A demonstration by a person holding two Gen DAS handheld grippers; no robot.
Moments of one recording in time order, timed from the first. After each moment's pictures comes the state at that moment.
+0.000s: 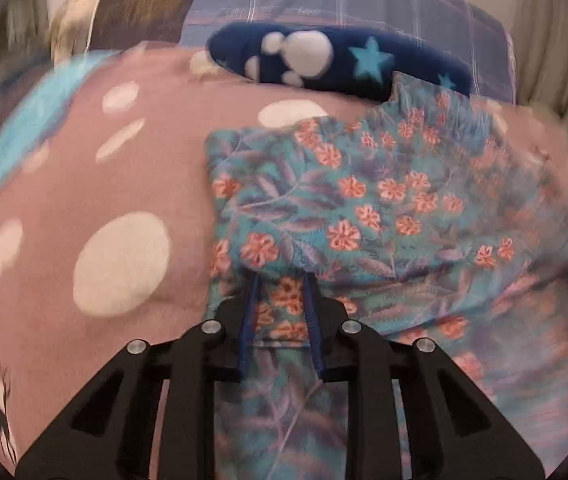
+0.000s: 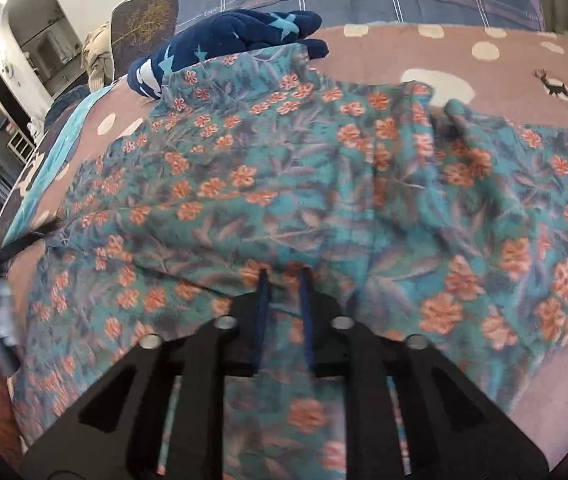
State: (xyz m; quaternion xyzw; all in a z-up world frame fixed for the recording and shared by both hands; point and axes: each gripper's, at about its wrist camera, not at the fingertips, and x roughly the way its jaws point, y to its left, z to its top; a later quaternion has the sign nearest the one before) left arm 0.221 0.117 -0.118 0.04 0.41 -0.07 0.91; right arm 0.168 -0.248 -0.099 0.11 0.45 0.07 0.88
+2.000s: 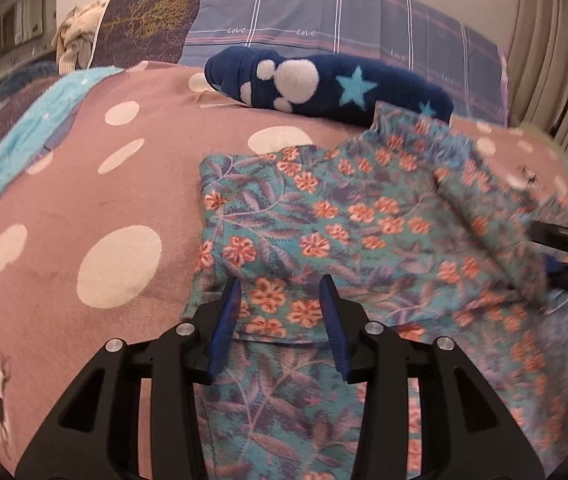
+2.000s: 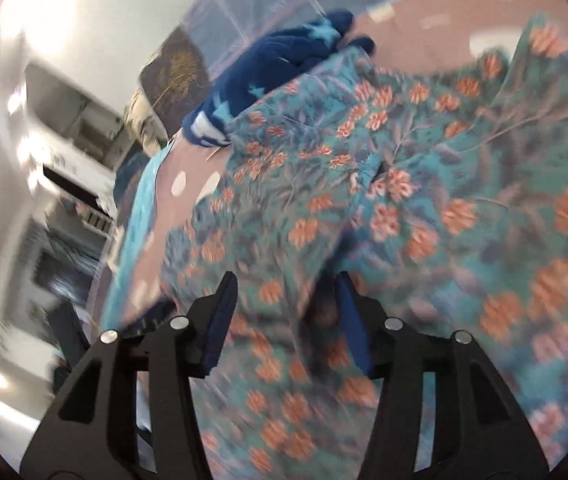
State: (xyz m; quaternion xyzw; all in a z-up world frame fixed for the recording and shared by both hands) left arm 0.204 0.123 -0.099 -0.03 0.40 -0.09 0.91; right arm 0.225 -0.225 -0.100 0.36 0.42 0.15 0.82
